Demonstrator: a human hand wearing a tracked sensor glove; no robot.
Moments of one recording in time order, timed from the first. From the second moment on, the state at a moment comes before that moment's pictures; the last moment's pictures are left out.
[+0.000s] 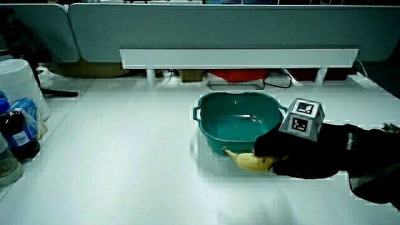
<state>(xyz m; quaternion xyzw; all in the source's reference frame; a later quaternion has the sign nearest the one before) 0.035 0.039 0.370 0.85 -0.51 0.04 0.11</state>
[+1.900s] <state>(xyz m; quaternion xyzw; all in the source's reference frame) 0.021 0.085 0.453 0.83 -0.50 0.00 0.26</state>
